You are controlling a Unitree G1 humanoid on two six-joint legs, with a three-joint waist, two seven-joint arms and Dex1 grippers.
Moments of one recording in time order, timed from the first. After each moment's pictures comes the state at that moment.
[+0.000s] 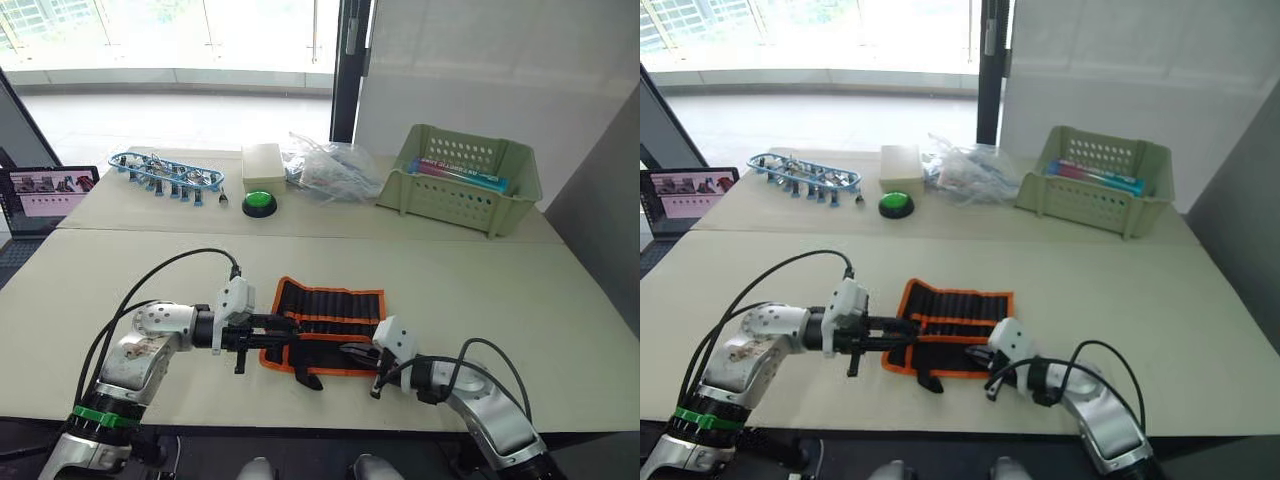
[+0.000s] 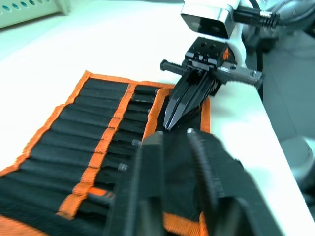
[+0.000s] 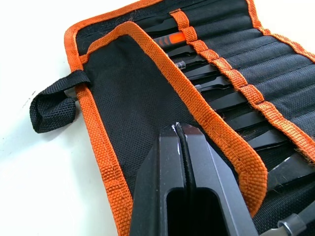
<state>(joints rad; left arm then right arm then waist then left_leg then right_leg) -0.28 0.59 -0.10 -0.06 -0.42 0.27 -1.23 -0.08 -0.44 0.25 -0.22 0.19 0.29 0.76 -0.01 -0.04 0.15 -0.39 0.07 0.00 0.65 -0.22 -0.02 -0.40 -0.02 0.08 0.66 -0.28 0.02</state>
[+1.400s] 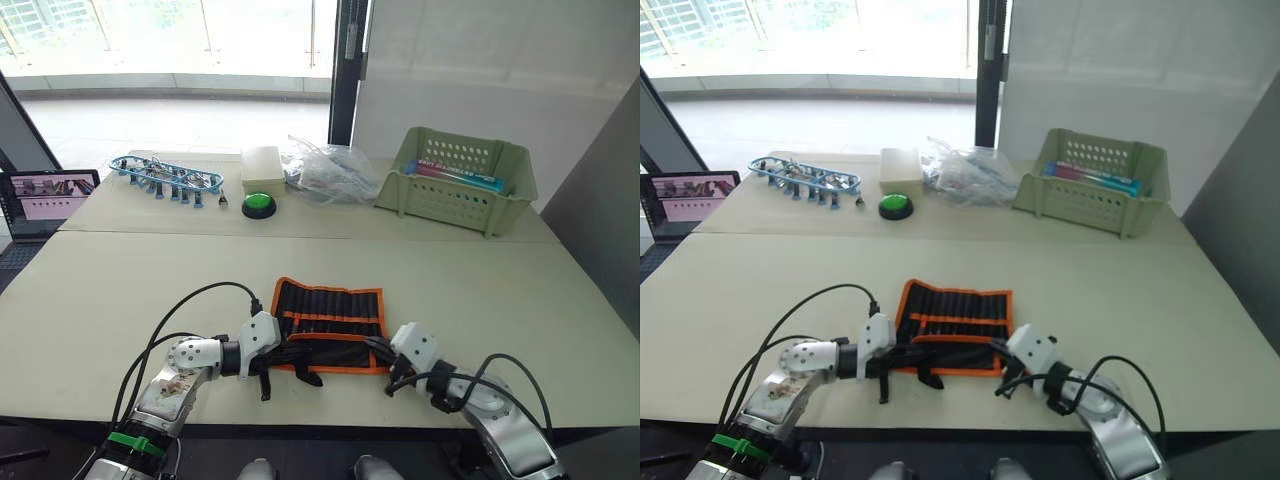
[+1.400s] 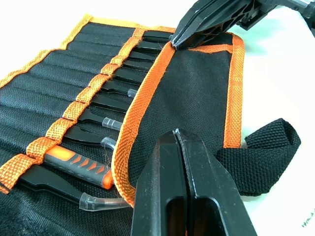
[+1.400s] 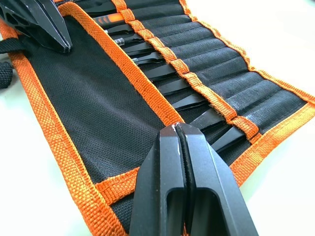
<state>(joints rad) -0.22 0.51 -0.20 0.07 -0.23 0.05 -1.07 0.01 -0.46 0.19 -0.25 0.10 0.18 0.61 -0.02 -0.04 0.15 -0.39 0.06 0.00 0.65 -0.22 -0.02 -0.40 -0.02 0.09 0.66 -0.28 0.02</state>
